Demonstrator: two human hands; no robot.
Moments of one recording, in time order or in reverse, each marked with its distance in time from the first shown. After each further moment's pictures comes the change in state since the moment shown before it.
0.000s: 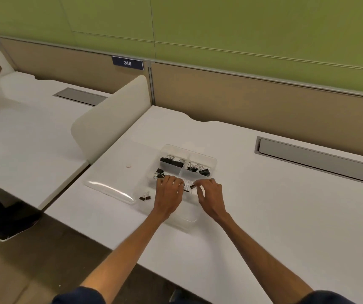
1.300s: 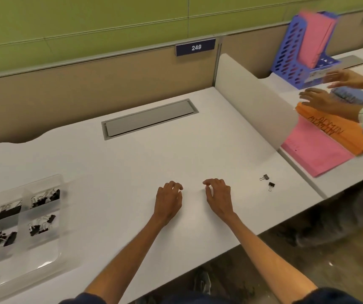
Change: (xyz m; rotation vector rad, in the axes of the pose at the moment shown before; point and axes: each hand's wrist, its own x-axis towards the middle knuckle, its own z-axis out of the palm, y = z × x) left_hand -0.075 0.374 0.107 -0.375 -0.433 0.603; right_hand -0.280 0.214 -0.257 -0.231 0.405 0.736
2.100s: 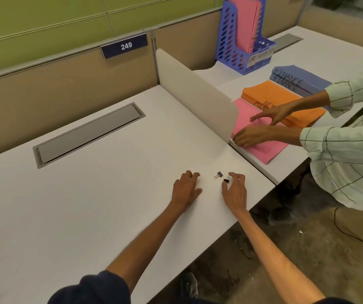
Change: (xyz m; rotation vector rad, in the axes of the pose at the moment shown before) left_hand 0.103 0.182 0.079 -0.069 -0.412 0.193; right_hand 0.006 0.156 -0.110 0.028 0.268 0.490
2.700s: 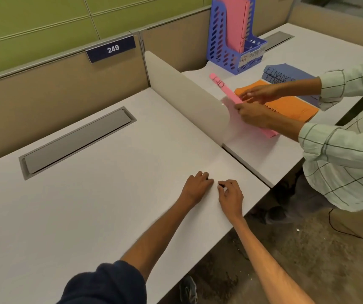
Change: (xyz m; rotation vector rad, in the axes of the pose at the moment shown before) left_hand 0.055 0.033 0.016 0.281 -0.096 0.366; right_hand 0.004 0.011 0.001 0.050 0.041 -0.069
